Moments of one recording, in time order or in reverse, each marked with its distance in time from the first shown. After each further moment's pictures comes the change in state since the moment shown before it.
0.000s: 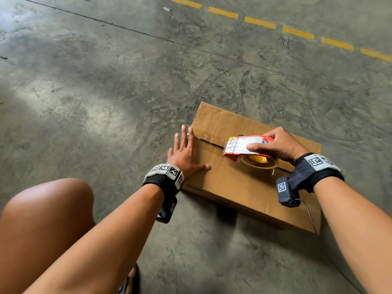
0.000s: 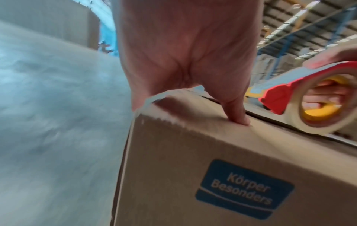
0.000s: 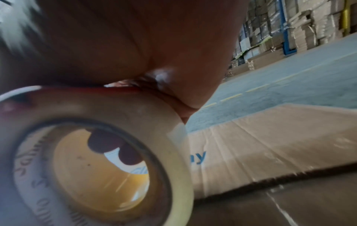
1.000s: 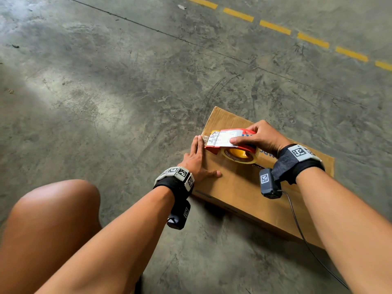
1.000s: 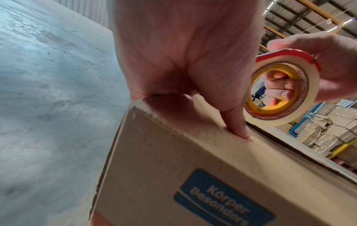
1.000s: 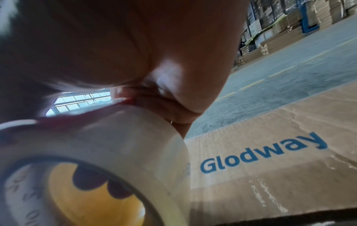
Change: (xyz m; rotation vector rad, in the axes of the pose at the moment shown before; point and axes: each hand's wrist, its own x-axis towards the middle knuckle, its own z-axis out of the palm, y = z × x) left_hand 0.007 -0.014 0.001 -0.179 -0.065 0.014; right_hand 0.049 -0.067 0.042 0.075 -0.113 -0.054
